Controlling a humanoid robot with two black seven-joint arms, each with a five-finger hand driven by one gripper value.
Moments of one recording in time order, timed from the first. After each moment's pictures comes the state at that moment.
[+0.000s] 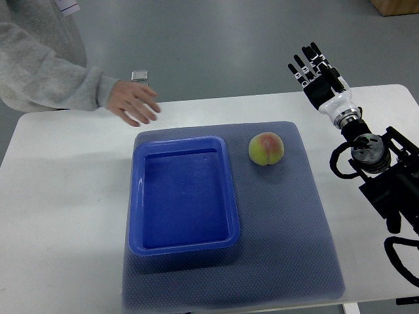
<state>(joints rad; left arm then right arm) -0.04 0.00 0.02 -0.24 0.00 -0.04 -0.03 0.74 -0.09 1.15 0.53 -0.03 0.39 0.16</state>
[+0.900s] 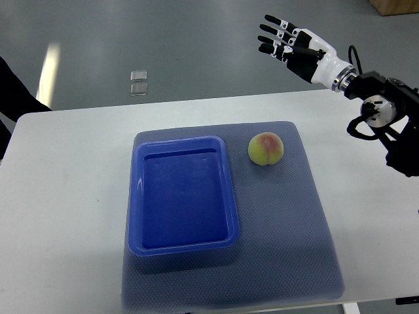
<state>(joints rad) -0.04 0.00 0.02 -0.24 0.00 -0.05 -0.03 0.99 -0.31 0.71 0.64 -0.46 0.51 0.15</state>
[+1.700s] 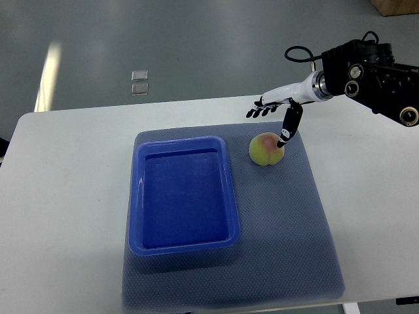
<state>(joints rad) -0.04 0.00 0.03 -0.25 0.00 -0.05 -0.03 1.25 -0.40 0.18 0.88 -1.26 0.61 0.00</state>
